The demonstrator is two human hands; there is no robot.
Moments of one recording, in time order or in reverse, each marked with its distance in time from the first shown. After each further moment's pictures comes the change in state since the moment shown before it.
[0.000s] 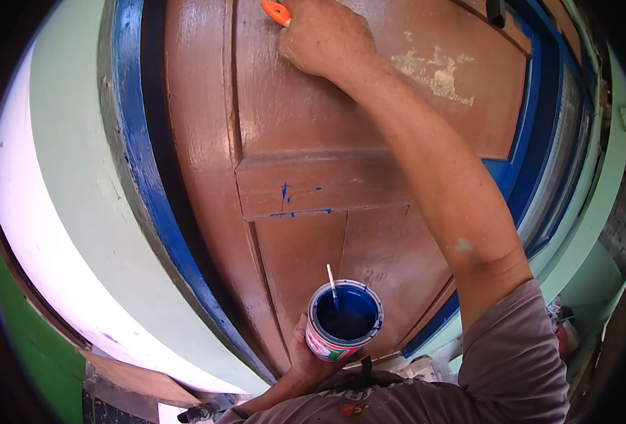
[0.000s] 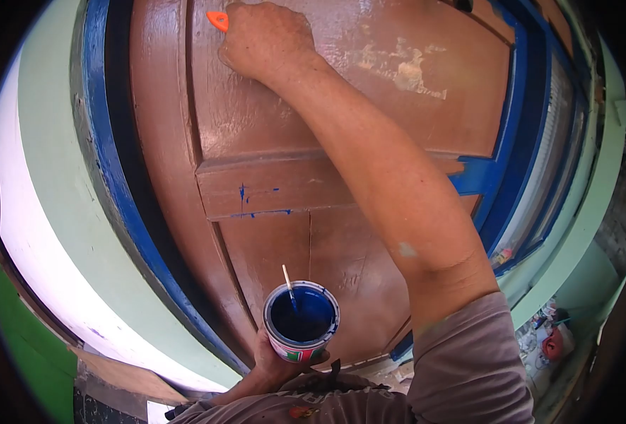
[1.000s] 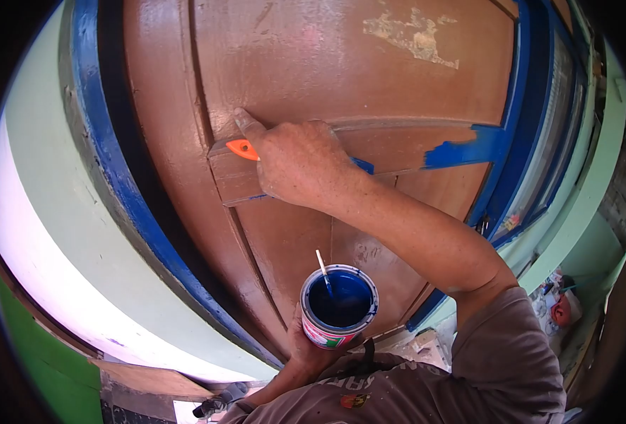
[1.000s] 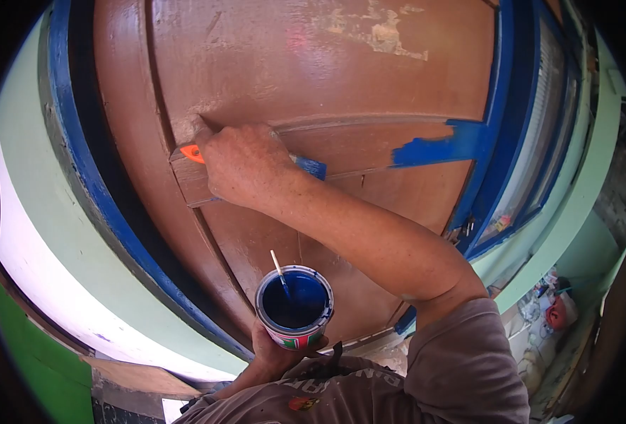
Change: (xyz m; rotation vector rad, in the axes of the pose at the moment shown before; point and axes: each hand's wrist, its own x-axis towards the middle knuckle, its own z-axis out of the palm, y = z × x) left_hand 0.005 -0.007 -0.009 -0.001 -0.060 0.010; right_hand -0.152 -0.041 0.005 0.127 -0.563 -0.043
